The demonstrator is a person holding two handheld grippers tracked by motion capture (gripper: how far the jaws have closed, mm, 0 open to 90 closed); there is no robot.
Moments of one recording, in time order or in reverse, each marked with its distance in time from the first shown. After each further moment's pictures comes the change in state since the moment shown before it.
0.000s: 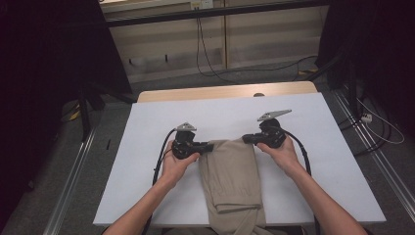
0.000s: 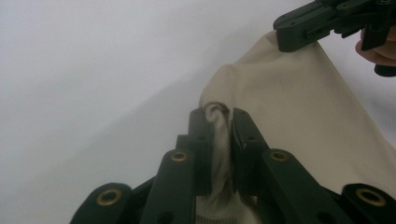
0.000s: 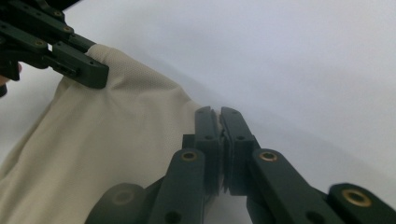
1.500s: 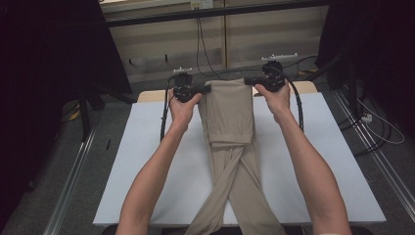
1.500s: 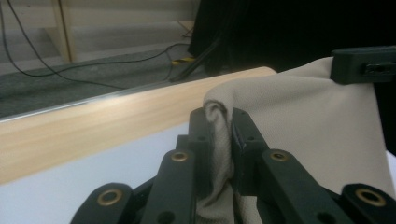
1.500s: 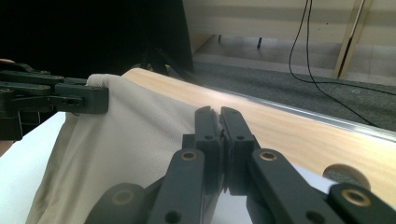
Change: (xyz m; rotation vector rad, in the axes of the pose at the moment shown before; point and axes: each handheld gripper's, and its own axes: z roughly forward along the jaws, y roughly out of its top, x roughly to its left) left arm 0.065 0.144 0.014 -0.229 0.184 -0.091; right arm -0.063 0.136 -0.011 -0.241 -0.179 0.077
